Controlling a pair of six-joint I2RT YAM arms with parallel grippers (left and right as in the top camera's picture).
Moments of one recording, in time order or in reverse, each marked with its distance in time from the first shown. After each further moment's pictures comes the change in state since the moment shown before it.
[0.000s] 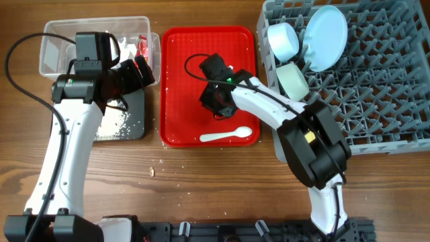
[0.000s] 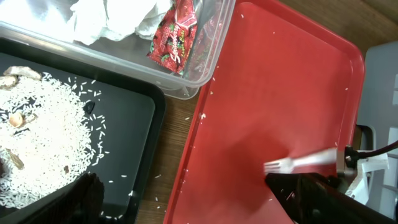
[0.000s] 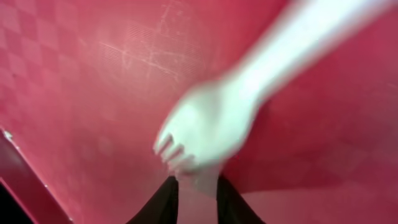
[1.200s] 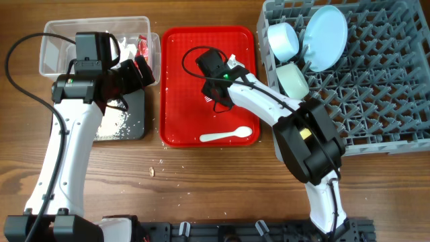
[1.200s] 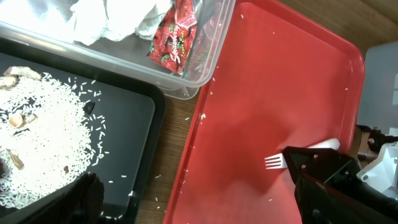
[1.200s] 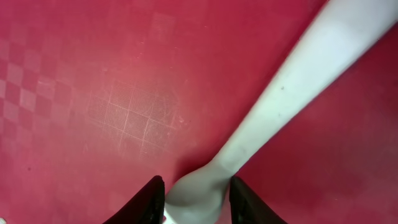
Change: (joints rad) left arm 0.000 0.000 0.000 0.000 0.000 0.000; right arm 0.002 0.045 0.075 0.019 0.272 -0.029
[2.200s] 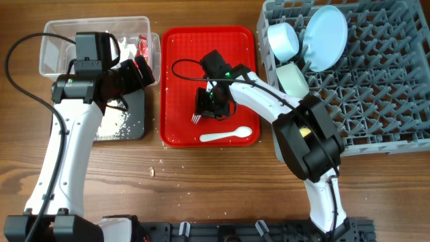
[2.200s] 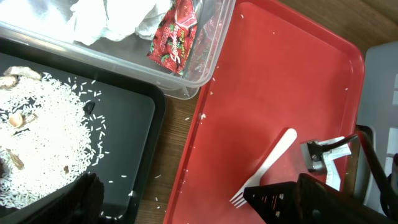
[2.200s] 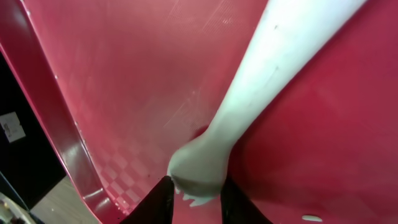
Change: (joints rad) left arm 0.000 0.000 0.000 0.000 0.000 0.000; right arm -0.019 0.018 0.008 -0.100 -0.566 -0.361
